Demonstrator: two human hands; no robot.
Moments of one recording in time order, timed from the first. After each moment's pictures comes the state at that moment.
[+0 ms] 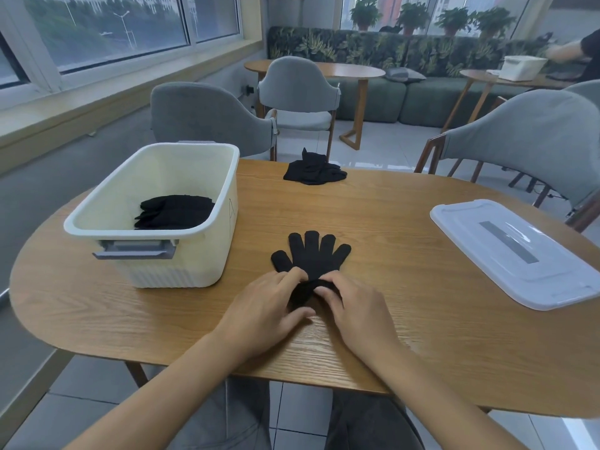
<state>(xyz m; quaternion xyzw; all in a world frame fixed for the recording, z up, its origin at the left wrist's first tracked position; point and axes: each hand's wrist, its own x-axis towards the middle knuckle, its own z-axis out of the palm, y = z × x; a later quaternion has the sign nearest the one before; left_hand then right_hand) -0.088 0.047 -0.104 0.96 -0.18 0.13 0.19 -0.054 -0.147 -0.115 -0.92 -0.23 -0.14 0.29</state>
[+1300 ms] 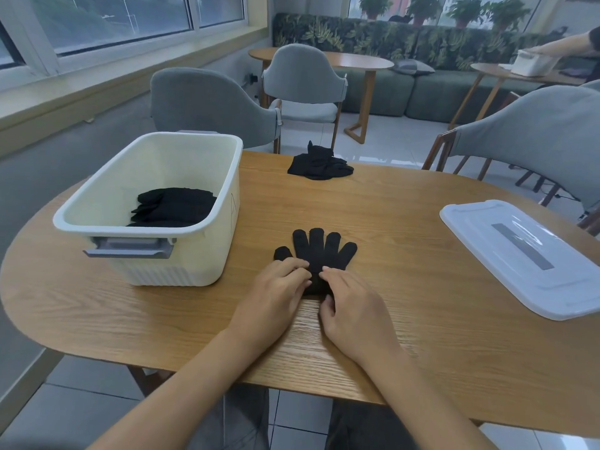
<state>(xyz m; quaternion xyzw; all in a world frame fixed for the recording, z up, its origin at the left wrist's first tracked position) -0.061 0.038 -0.127 0.93 -0.17 0.25 0.23 -0.050 -0.137 -0.126 -0.93 -0.25 -0.17 0.20</state>
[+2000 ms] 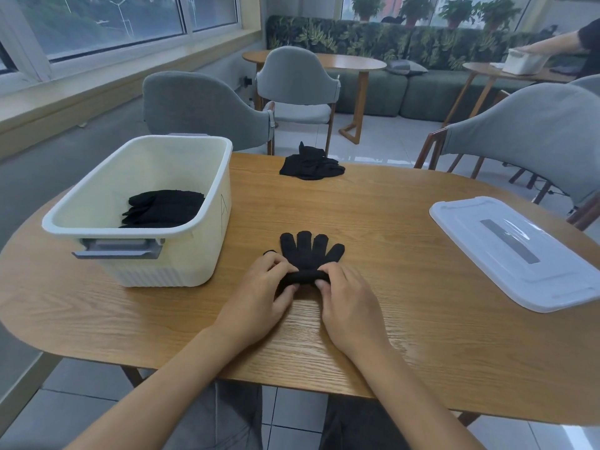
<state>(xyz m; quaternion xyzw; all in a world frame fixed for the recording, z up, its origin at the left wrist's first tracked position) -0.062 0.046 -0.121 0.94 -0.13 0.16 0.27 -0.047 -0.138 -0.122 -0.93 -0.19 -0.17 0.26</state>
